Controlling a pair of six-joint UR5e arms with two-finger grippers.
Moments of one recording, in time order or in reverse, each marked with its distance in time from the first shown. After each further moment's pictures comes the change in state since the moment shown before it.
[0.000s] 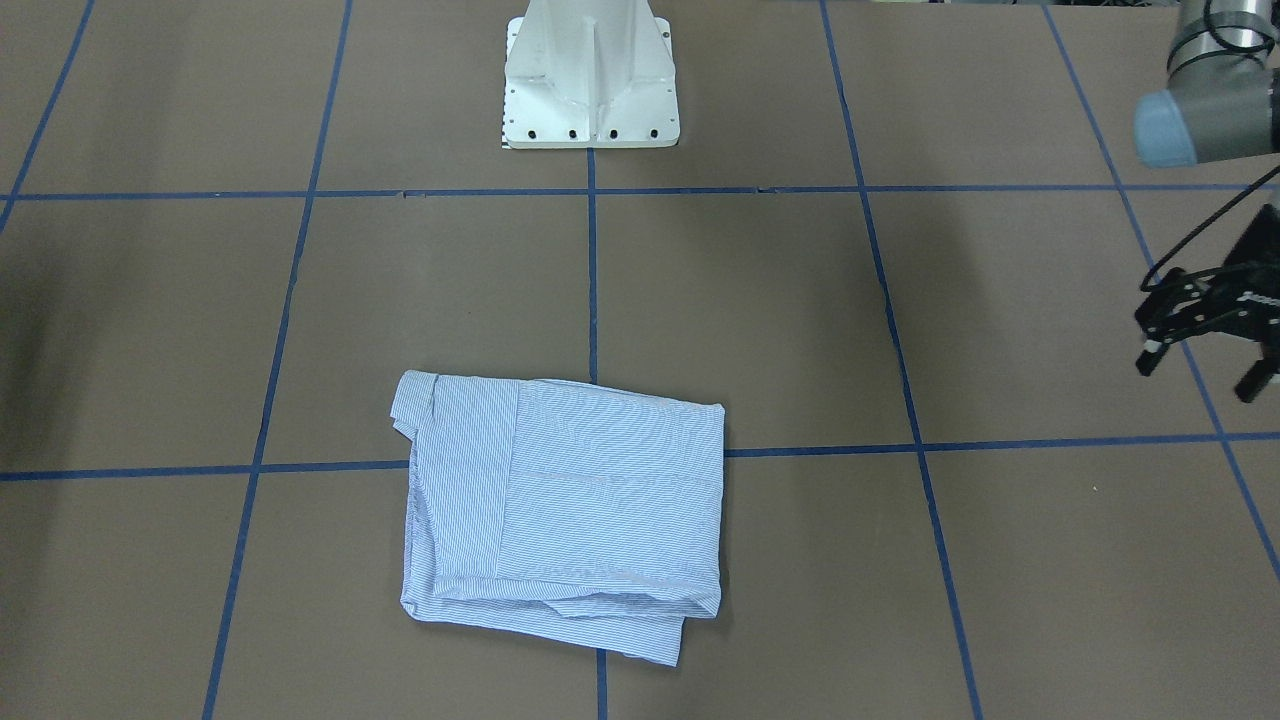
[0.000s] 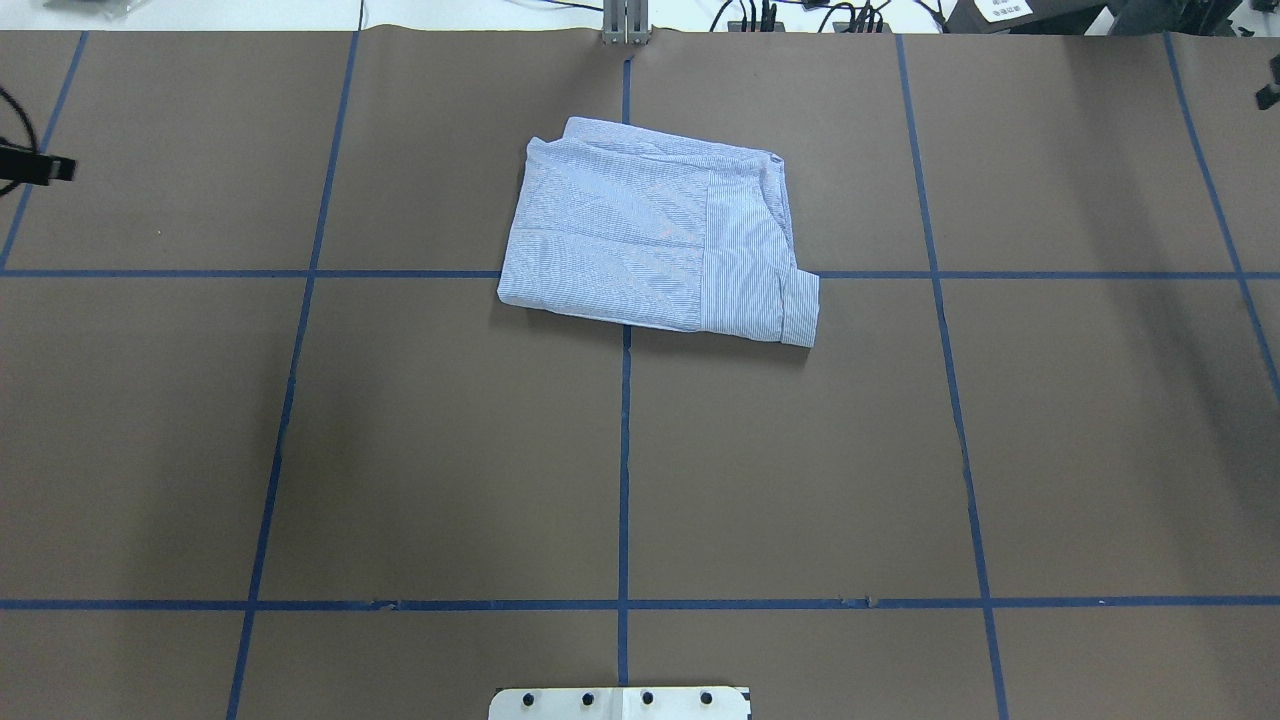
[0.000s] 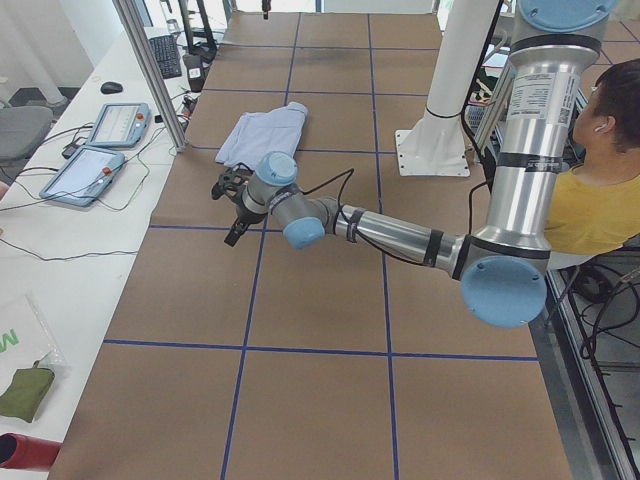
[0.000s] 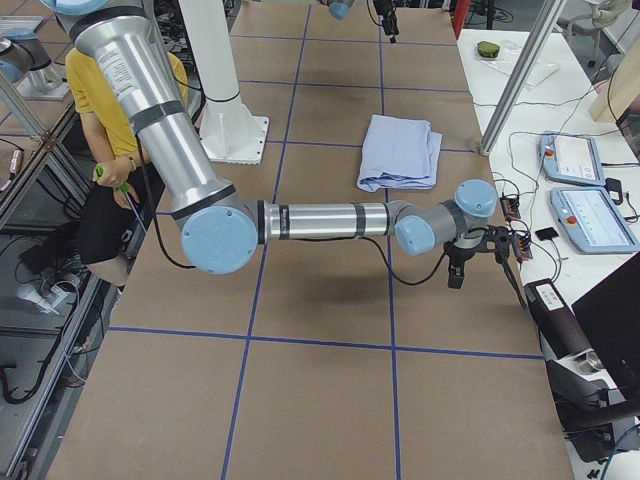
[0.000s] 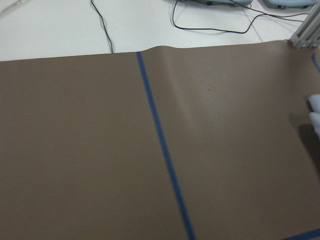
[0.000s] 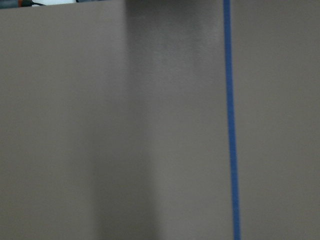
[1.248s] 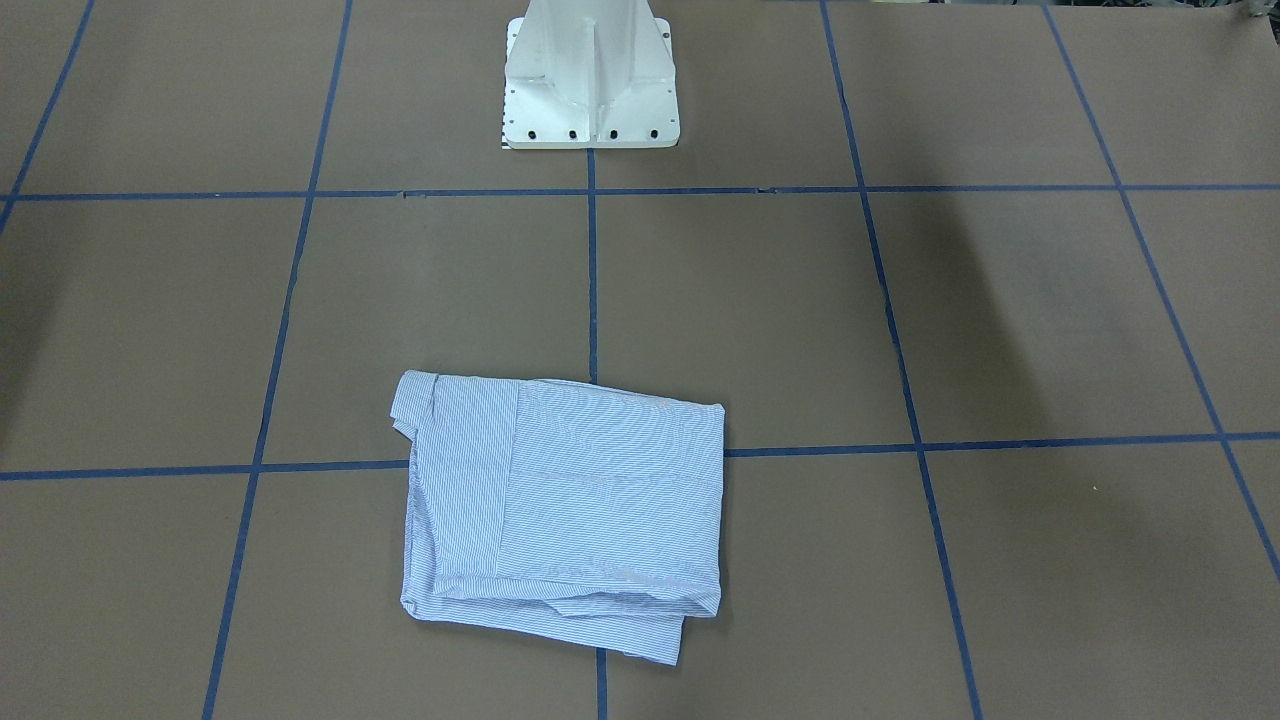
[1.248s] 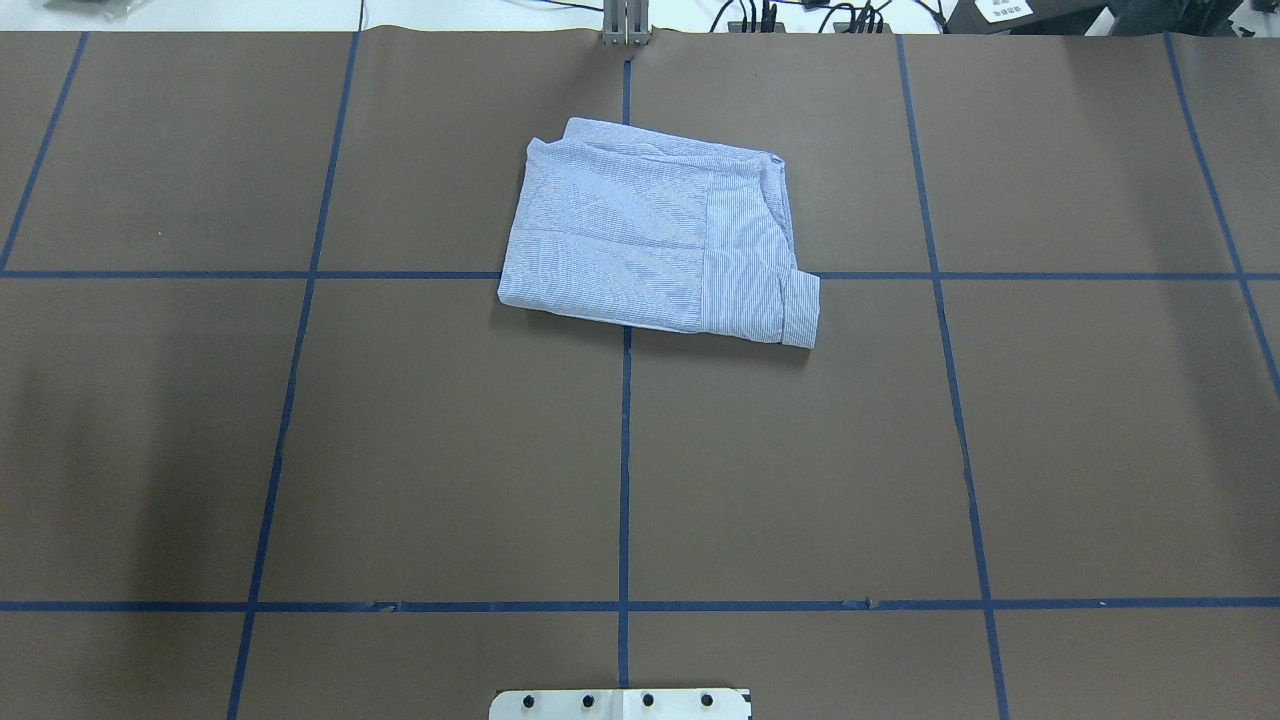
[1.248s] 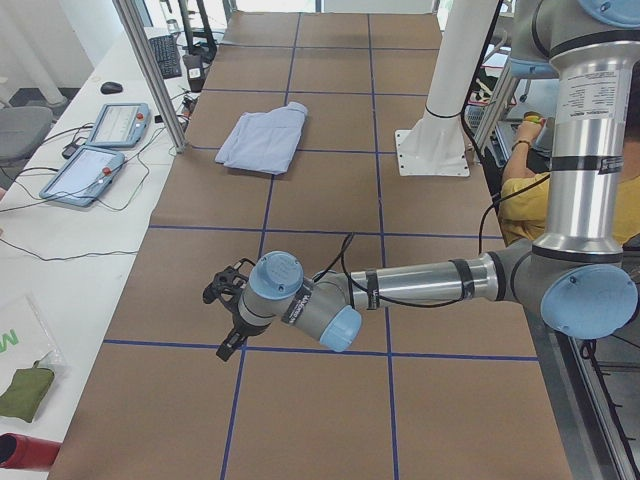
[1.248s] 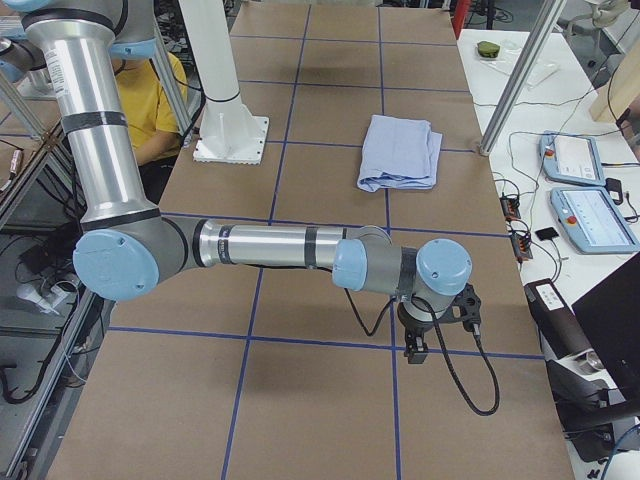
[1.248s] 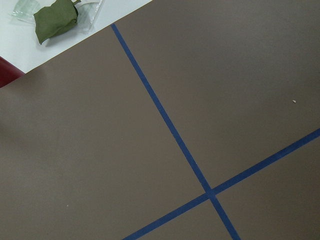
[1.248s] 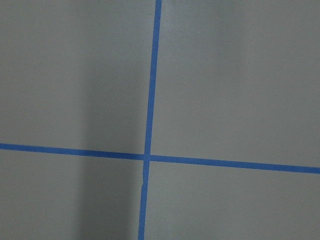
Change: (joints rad) left arm -0.292 0.078 0.226 0.030 -0.164 0.481; right arm 0.142 -0.189 0.212 -0.258 0.029 -0.338
